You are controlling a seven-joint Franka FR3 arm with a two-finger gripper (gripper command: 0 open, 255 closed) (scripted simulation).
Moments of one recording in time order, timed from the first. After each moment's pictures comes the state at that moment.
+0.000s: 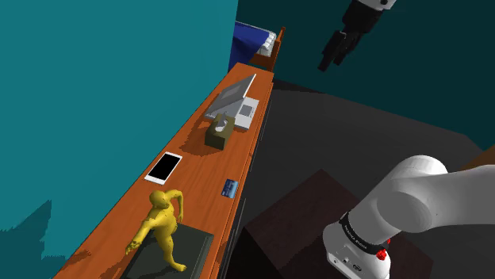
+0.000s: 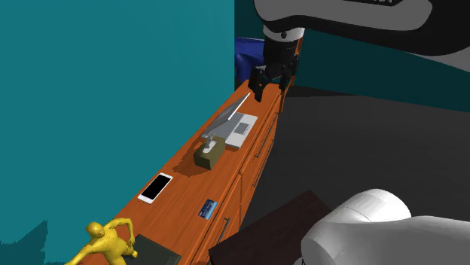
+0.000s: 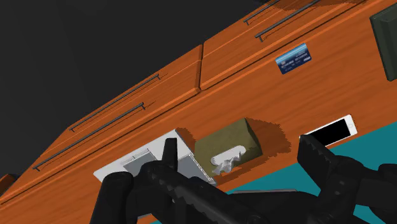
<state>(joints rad) 0.00 -0.76 -0.03 -2.26 -0.09 1.67 -0.12</state>
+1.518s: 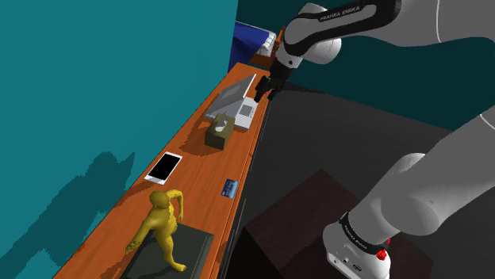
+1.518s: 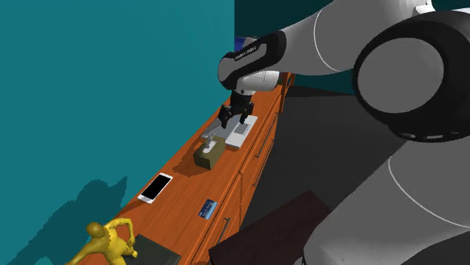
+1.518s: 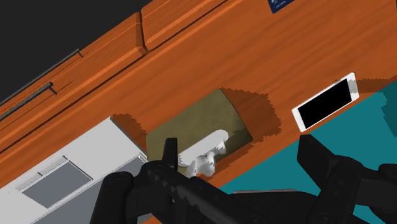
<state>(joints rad) 0.11 -0.14 -0.19 -2.28 0.23 2.25 -0.31</state>
